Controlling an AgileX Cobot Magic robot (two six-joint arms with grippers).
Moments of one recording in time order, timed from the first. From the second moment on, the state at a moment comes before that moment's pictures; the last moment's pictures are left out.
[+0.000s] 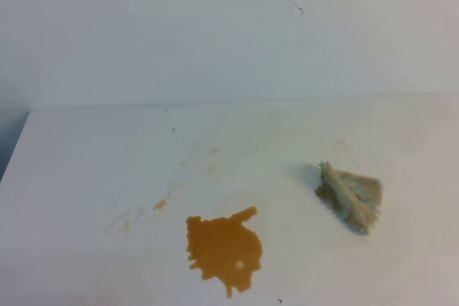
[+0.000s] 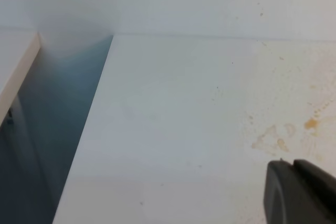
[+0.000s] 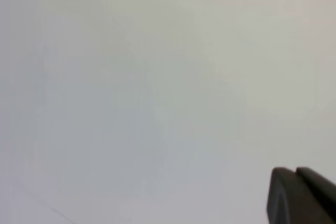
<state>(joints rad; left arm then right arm) 0.06 0.00 0.00 -0.15 0.31 0.00 -0.07 -0.01 -0.11 0.02 -0.21 0.13</state>
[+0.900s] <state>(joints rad) 0.06 0.00 0.00 -0.15 0.31 0.00 -0.05 0.51 -0.62 0.50 0.41 -0.38</state>
